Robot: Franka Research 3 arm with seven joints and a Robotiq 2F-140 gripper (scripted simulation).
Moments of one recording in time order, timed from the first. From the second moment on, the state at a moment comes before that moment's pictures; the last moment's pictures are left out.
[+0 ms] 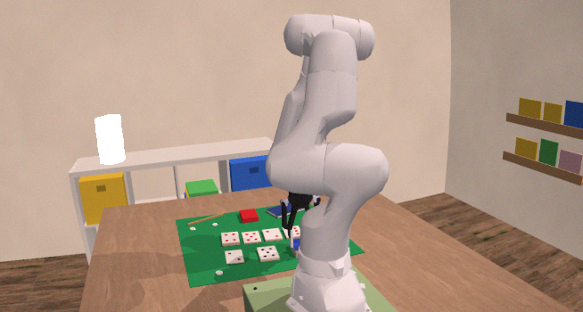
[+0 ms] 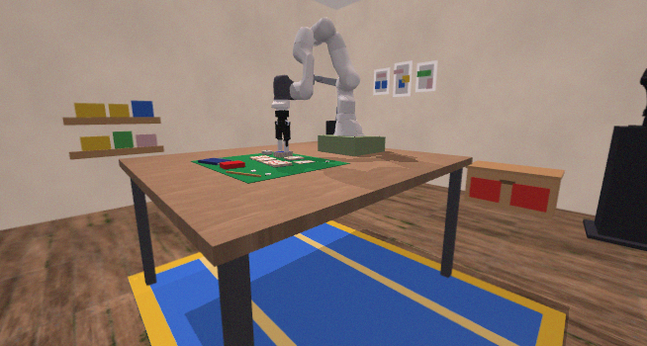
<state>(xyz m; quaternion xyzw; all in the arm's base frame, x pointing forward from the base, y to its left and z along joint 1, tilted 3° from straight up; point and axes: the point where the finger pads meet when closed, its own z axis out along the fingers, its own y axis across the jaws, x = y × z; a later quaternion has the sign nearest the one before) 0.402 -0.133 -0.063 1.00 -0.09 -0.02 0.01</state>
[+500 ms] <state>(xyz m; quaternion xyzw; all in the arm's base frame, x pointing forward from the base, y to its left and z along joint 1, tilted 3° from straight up) 0.411 -0.134 -0.034 1.00 -0.10 -0.01 0.01</state>
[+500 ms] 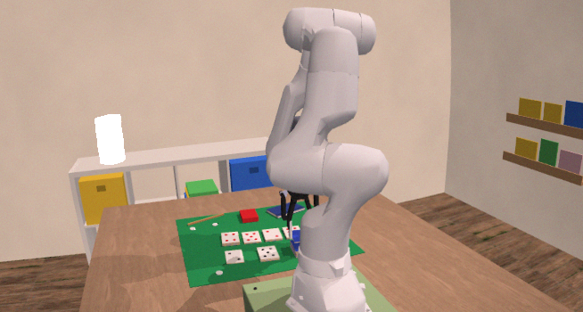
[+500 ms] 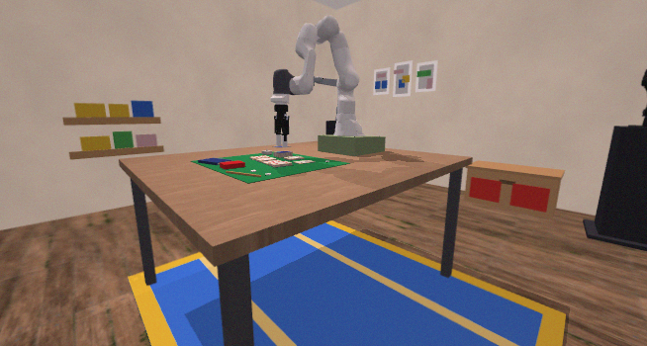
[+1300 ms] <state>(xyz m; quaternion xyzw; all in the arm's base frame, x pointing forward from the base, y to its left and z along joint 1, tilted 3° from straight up) 0.407 -0.134 -0.022 1.00 -0.09 -0.02 0.01</state>
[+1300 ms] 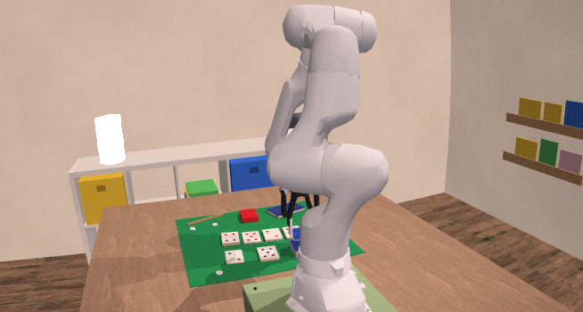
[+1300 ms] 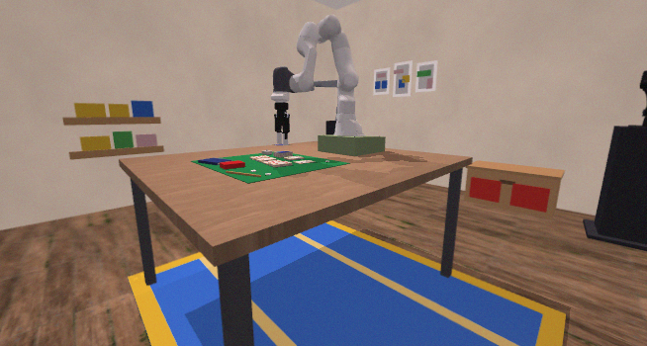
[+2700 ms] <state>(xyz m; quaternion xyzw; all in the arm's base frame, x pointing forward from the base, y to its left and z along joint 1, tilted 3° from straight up) 0.417 -0.071 -0.024 1.00 -0.06 -0.02 0.01</state>
